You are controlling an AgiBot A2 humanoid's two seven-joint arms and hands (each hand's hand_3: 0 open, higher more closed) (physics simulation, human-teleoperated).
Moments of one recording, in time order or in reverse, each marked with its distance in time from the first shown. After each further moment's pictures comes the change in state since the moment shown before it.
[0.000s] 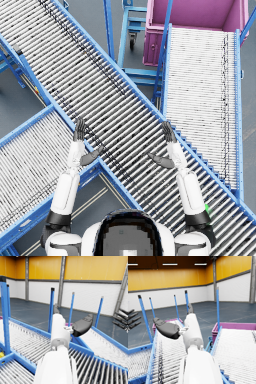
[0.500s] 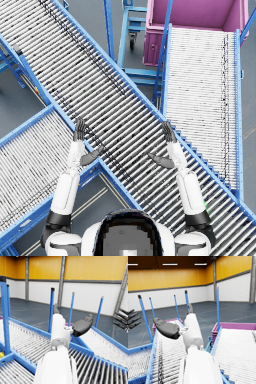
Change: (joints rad) left arm 0.000 0.000 0.000 0.000 0.000 0.000 0.000; right arm 0.000 0.000 0.000 0.000 0.000 0.000 0.000
